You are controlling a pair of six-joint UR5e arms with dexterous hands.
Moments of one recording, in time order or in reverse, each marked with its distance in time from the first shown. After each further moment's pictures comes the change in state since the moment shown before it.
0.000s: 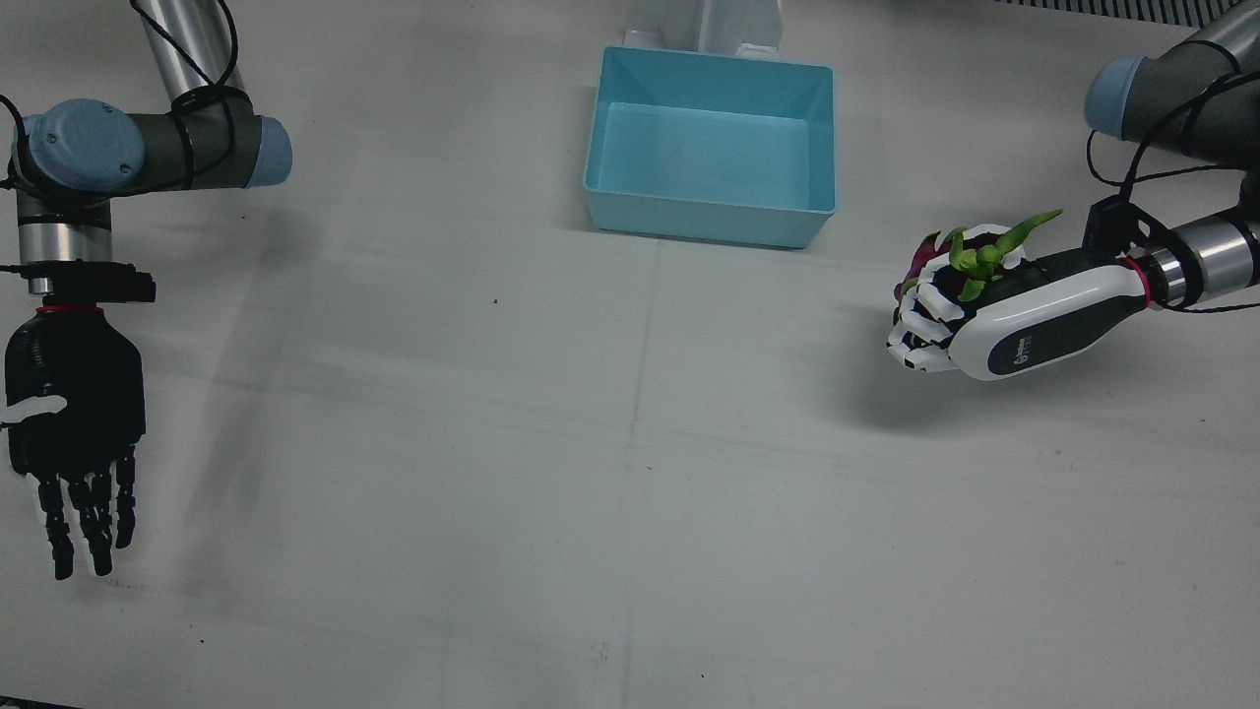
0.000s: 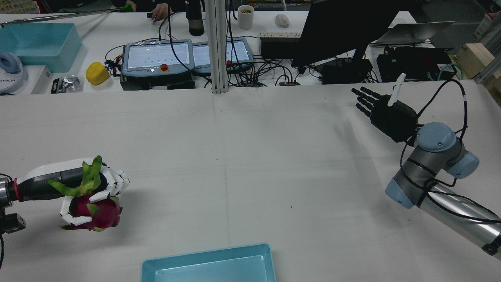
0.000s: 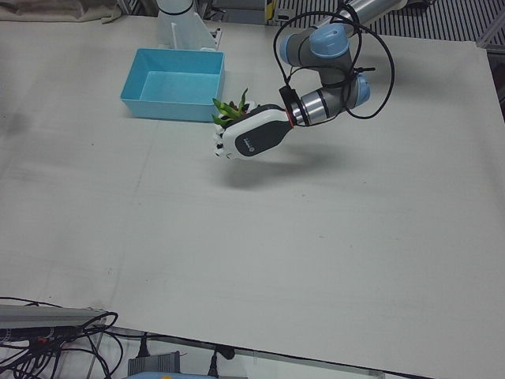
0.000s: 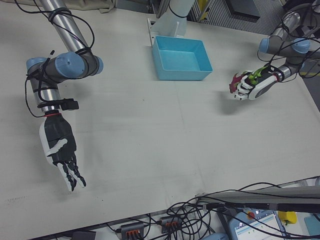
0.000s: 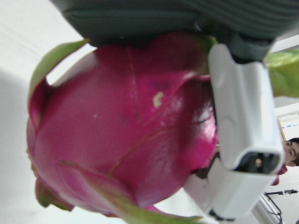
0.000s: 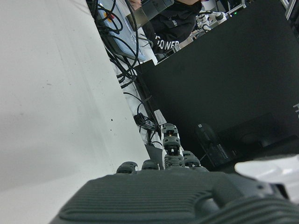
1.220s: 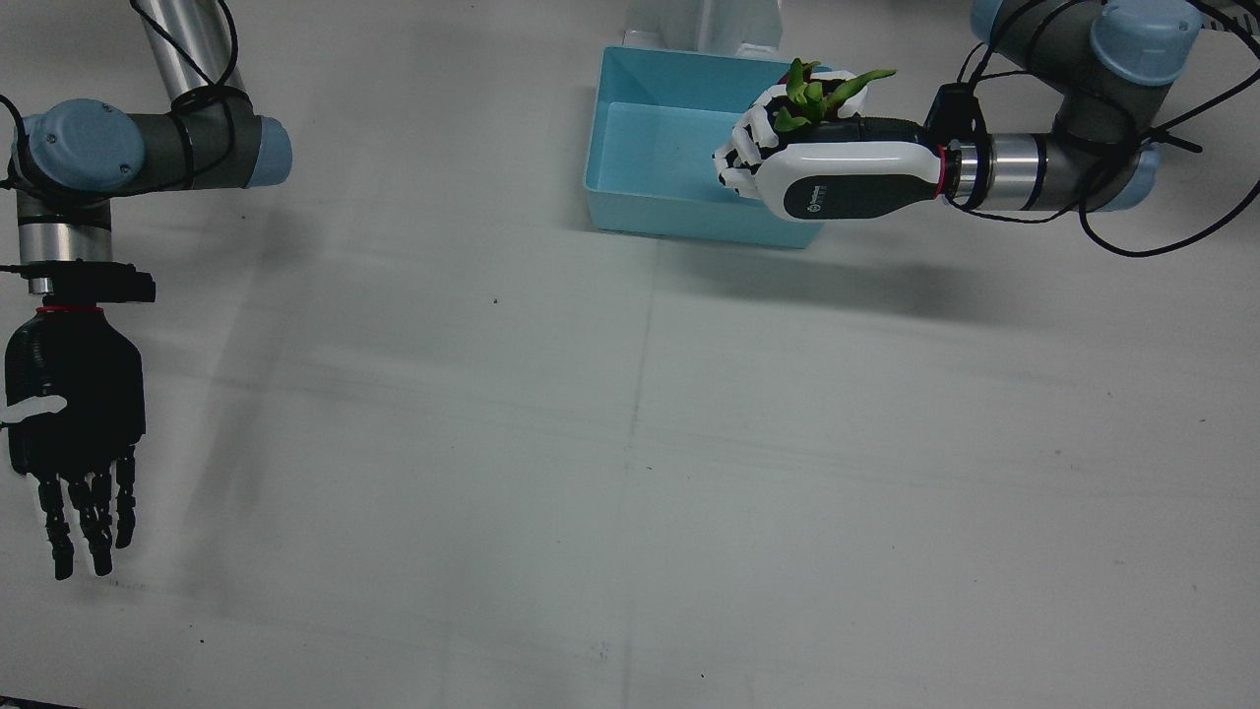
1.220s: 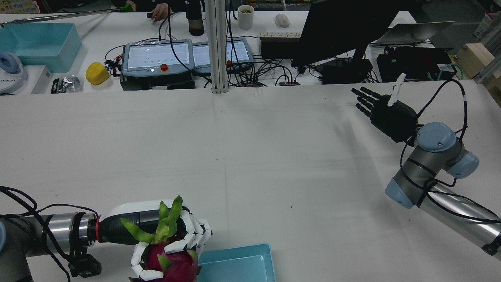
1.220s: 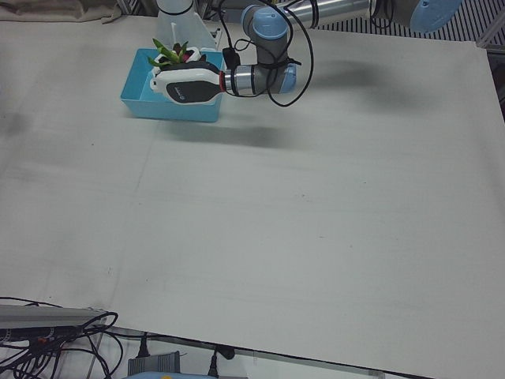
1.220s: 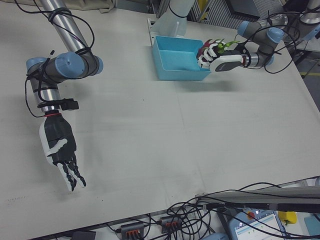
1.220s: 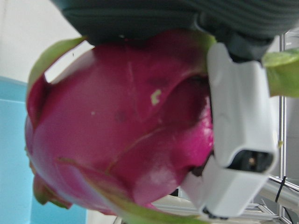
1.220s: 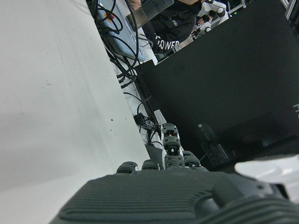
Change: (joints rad) left arm 0.301 -0.150 -0.098 -0.028 -0.055 -0.195; right arm 0.000 0.000 0.000 0.000 0.000 0.000
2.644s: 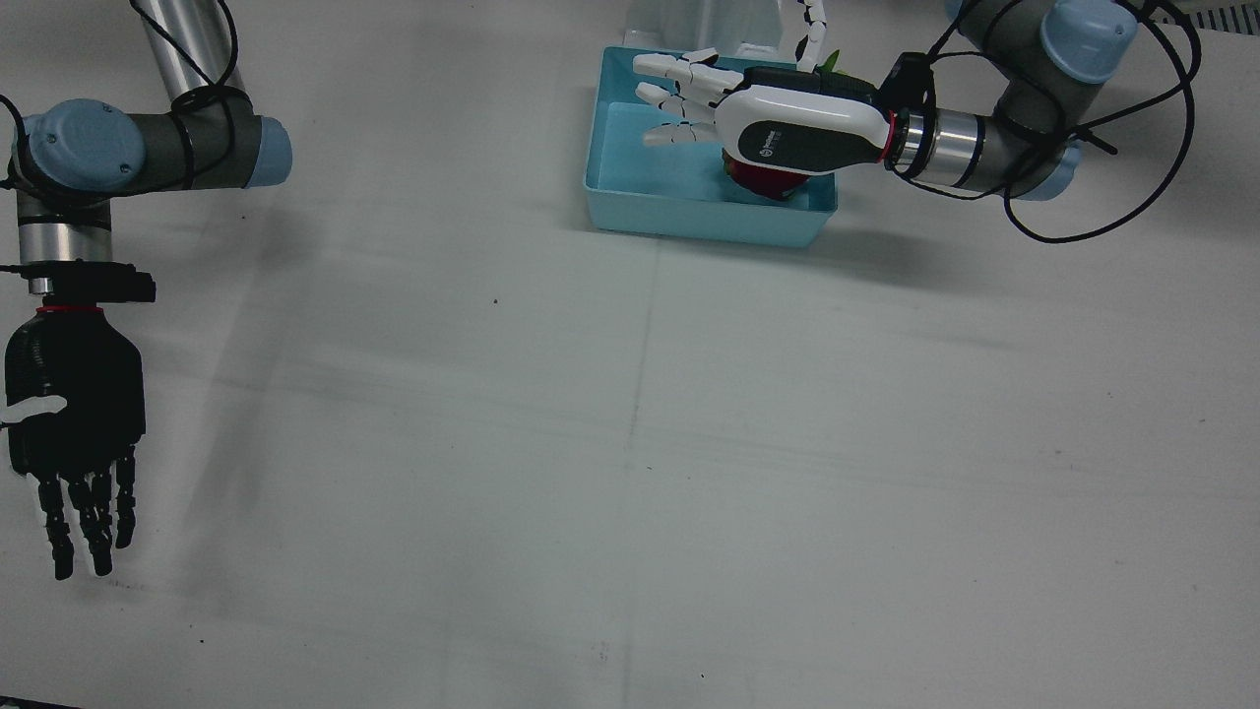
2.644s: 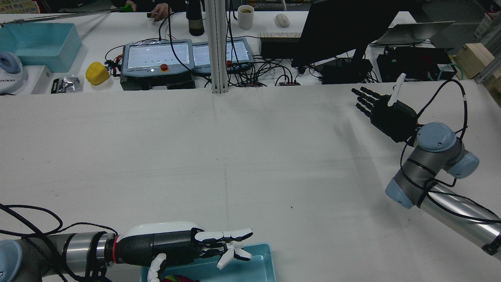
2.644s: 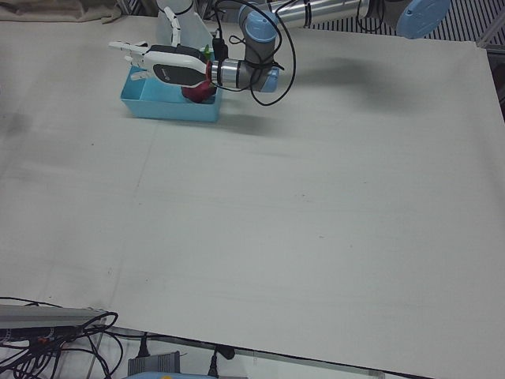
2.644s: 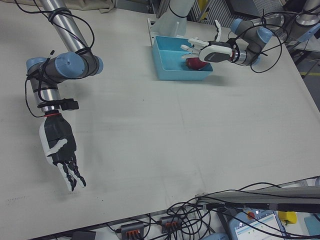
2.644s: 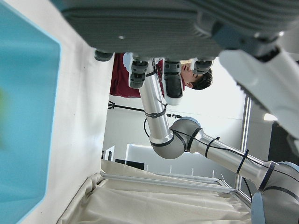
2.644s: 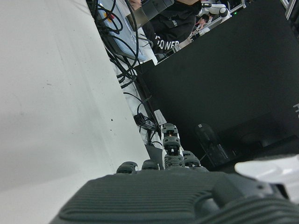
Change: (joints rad) left arm 0.105 -0.002 0.024 -0.176 -0.048 -0.048; right arm 0.000 0.000 0.000 0.000 0.000 0.000
